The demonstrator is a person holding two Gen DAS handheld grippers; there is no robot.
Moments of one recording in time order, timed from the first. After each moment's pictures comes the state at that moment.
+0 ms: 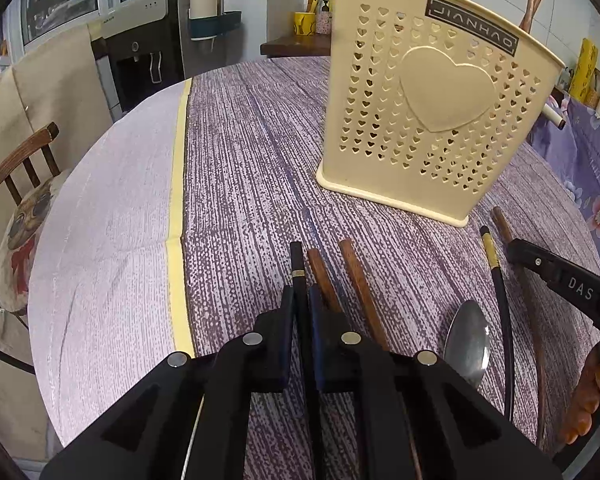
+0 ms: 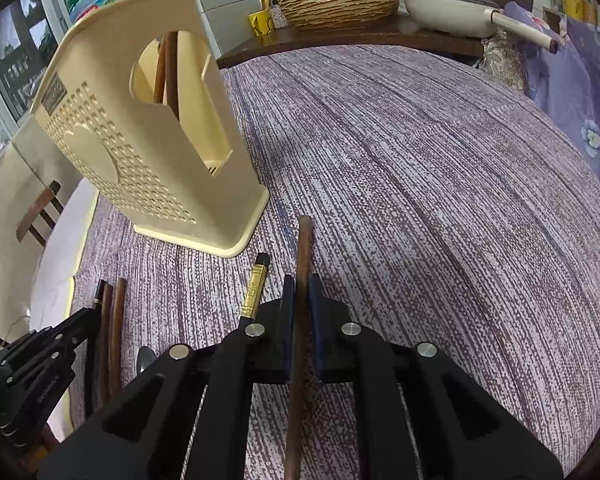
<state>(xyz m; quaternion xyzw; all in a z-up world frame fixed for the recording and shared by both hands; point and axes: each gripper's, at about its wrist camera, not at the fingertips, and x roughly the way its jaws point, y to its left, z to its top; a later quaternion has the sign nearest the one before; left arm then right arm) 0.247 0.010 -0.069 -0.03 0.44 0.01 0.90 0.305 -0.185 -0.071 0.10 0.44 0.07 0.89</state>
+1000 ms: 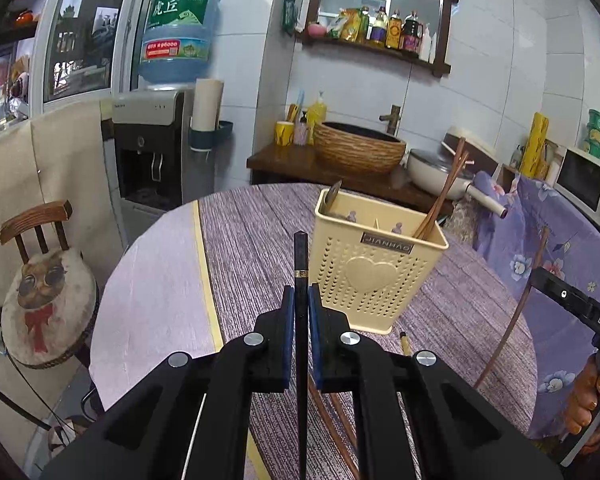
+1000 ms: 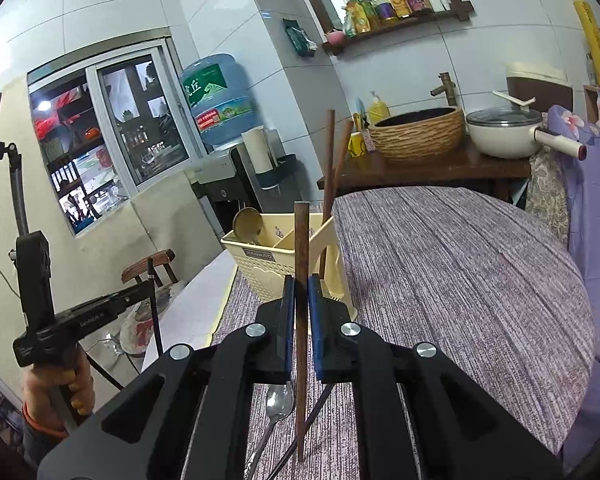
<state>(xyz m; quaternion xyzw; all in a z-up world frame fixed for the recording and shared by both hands) 0.186 0.033 0.057 -0.07 0.27 -0.04 0.96 0.208 -0.222 0.069 0.13 0.23 0.23 0.94</state>
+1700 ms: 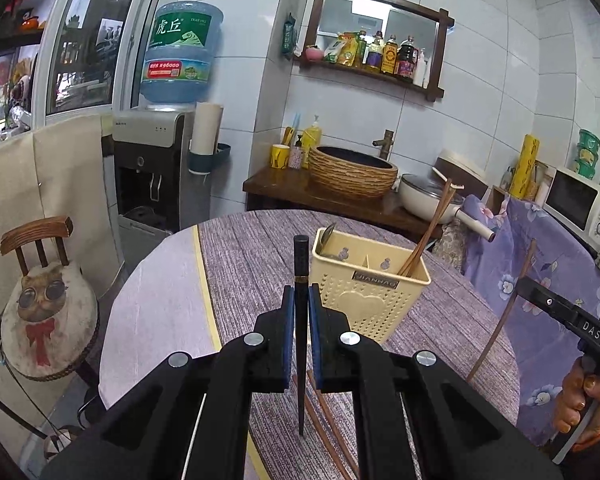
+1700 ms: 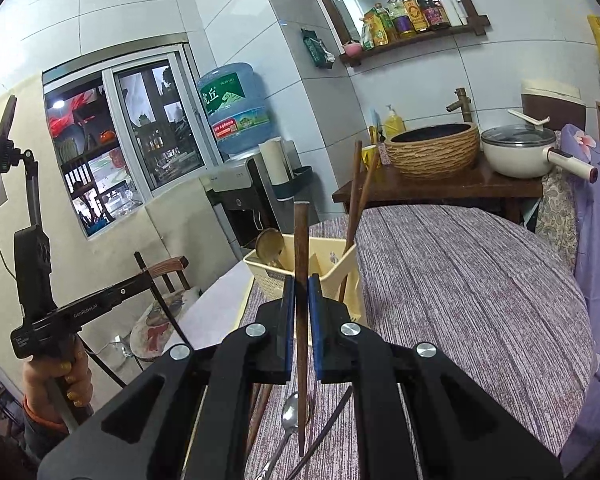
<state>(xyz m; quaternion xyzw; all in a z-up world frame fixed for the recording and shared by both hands) 0.177 0.047 0.089 -0.08 0.23 -0.05 0.97 0.210 -0.220 0.094 0.12 0.21 0.25 0.94</state>
